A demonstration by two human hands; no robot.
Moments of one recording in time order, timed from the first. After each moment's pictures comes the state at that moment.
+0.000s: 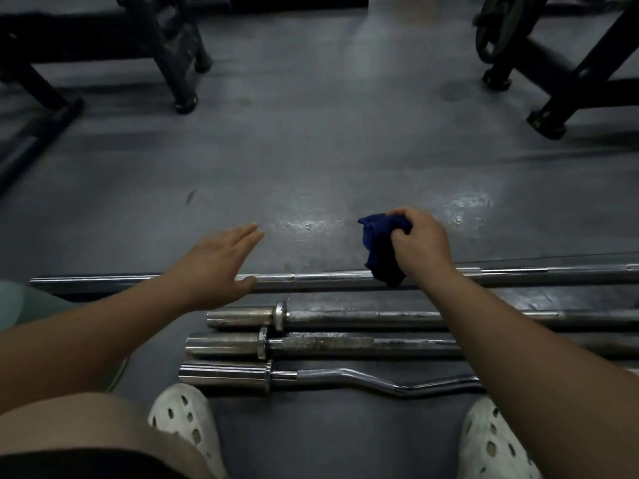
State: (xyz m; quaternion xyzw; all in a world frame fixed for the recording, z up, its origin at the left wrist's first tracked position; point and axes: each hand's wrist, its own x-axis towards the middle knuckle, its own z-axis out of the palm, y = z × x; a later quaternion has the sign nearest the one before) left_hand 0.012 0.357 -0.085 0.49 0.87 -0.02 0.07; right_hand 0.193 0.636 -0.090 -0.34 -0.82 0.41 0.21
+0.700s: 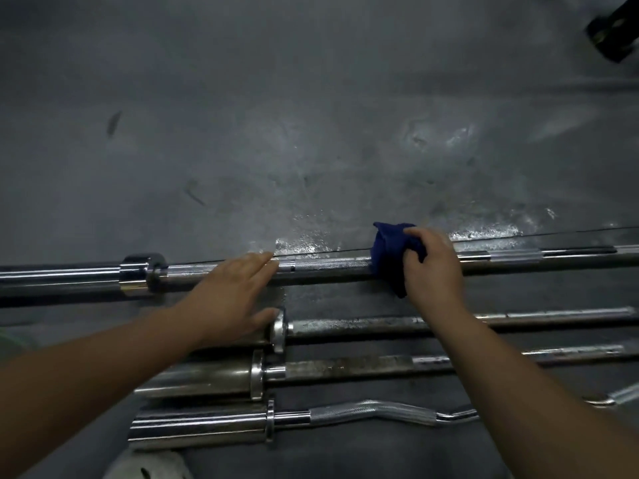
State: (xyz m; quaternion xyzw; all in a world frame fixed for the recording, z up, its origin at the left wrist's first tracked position) left_hand -0.067 0.391 -0.273 0.55 0.81 -0.02 0.23; right_hand 0.121 0.646 -0.268 -0.45 -0.82 0.32 0.17
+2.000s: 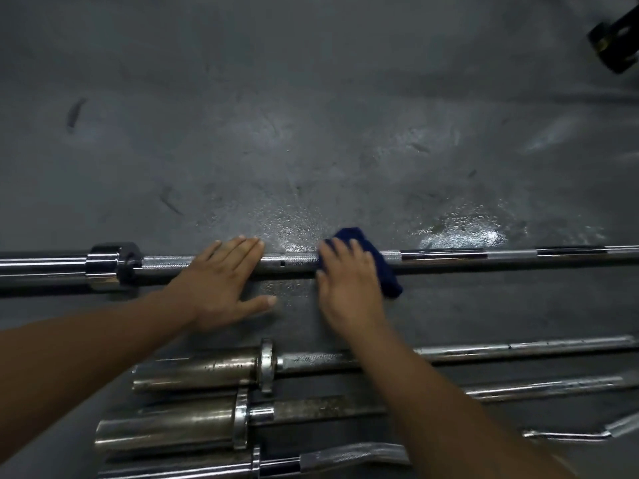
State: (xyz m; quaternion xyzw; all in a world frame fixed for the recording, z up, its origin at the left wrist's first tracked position) left_hand -0.124 0.425 -0.329 0.55 0.81 -0.03 0.22; right_hand 0.041 0.600 -0.326 -0.31 -0.94 0.16 -0.02
